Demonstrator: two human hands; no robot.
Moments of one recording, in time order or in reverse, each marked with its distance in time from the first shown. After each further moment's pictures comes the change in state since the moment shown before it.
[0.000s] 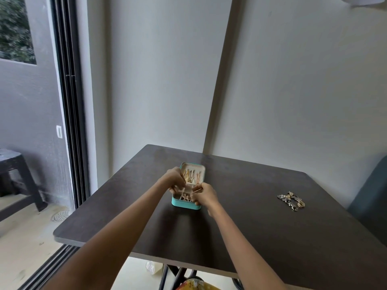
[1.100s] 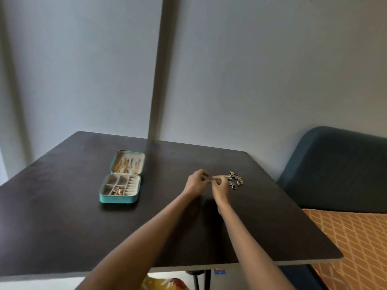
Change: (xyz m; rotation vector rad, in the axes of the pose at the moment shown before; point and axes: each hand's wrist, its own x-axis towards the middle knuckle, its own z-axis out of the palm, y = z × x) left_hand 0.011 0.151 0.206 -0.301 0.026 0.431; right_hand 0.018 0.118 -0.170 0.044 0.619 0.085
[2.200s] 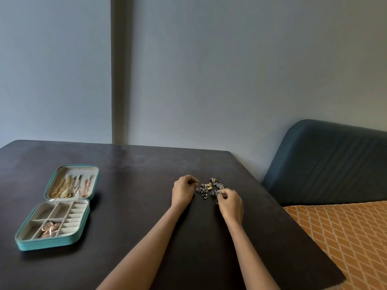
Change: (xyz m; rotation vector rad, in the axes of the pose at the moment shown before) left_hand 0.079 -0.012 0.068 -0.038 0.163 0.025; right_hand 0.082 0.067 -0.055 -0.396 0.164 -0.066
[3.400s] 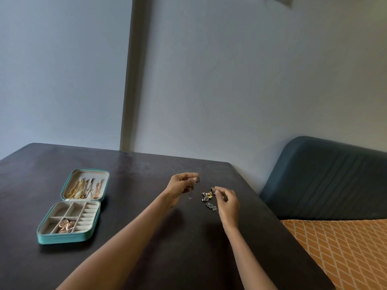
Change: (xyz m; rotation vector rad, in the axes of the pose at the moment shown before) left_hand 0.004 0.026 -0.055 -0.747 -0.299 -0.179; right_hand -0.014 -0.030 -0.018 0.412 0.039 -0.197
